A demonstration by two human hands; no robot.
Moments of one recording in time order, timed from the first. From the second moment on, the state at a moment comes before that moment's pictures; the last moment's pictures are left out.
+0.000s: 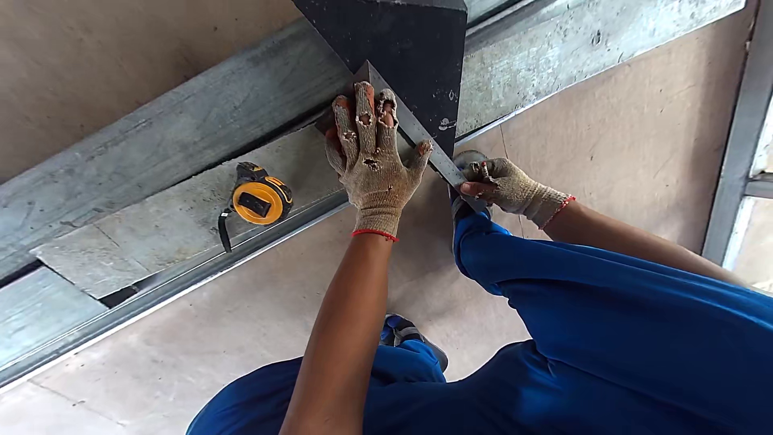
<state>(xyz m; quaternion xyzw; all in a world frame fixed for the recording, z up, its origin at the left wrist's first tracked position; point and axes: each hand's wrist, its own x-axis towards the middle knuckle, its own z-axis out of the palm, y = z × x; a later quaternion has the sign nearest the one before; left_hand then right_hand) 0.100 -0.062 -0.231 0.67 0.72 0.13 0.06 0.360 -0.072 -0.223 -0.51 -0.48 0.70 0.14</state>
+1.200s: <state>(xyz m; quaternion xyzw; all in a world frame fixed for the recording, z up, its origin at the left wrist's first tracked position) 0.095 -0.067 -0.221 0.69 0.71 0.09 0.12 0.348 -0.086 -0.220 -0.51 -0.52 0.66 0.19</state>
